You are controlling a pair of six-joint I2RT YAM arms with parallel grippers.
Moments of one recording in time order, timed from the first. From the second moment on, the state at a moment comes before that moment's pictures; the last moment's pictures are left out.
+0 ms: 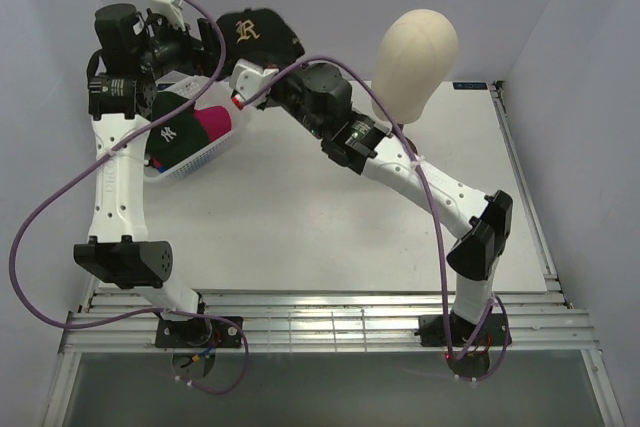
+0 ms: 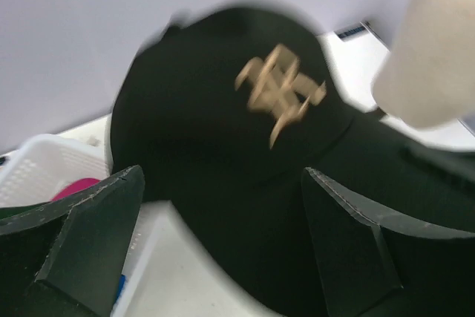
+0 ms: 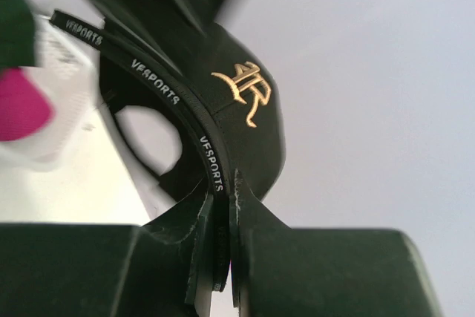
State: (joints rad) left arm 0.02 1.61 2.03 -0.64 0.60 0.01; right arm 0.99 1.82 1.93 -0.01 0.15 -1.02
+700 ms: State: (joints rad) left arm 0.02 1.57 2.18 -0.78 0.32 0.13; right arm 0.81 1.73 1.87 0.53 0.80 -1.62
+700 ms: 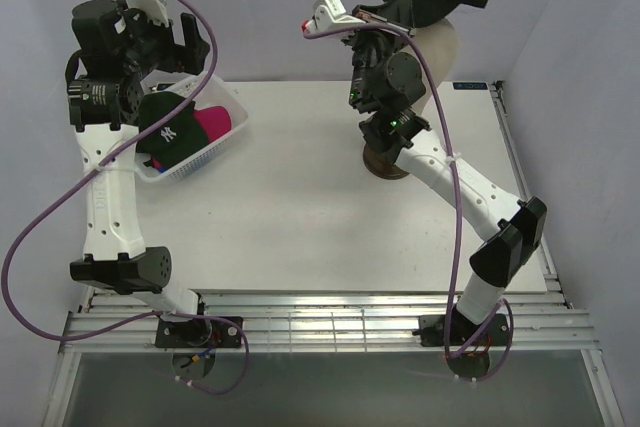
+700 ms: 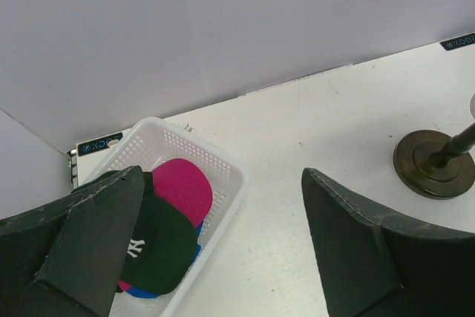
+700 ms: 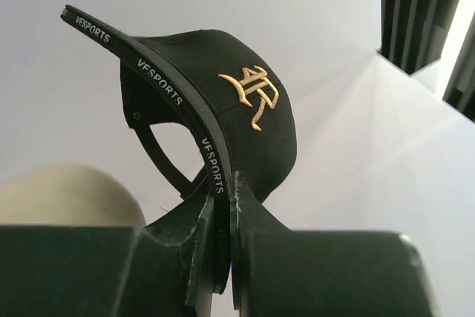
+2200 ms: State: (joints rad) left arm 0.02 1.56 2.07 -0.78 0.38 0.13; right arm 0.91 1.62 1.26 0.73 0.95 -1.59
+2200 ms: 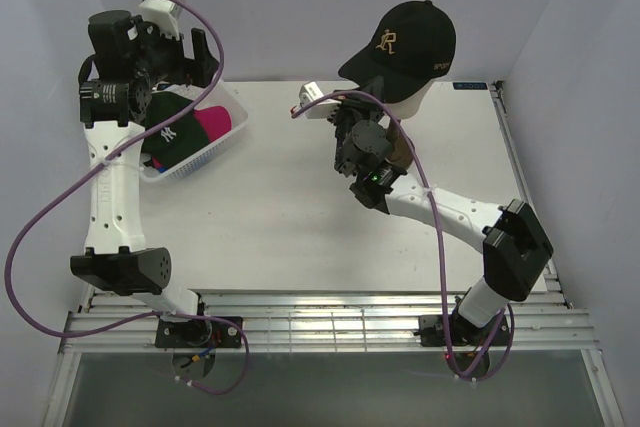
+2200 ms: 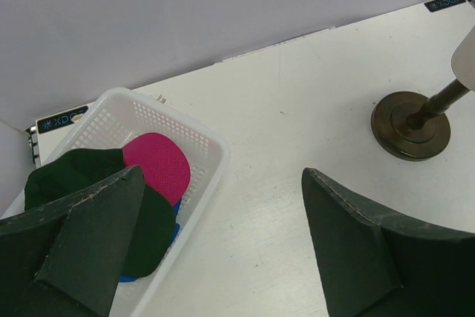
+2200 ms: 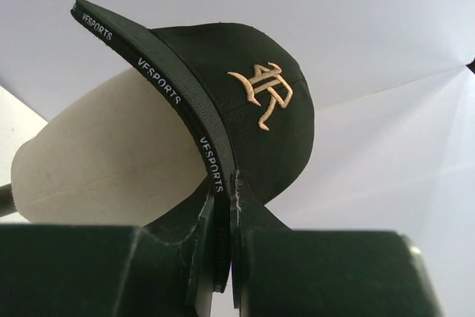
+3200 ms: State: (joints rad) left arm 0.04 1.54 1.92 -0.73 0.38 0.14; right arm 1.21 1.60 1.41 0.18 0.81 -1.28
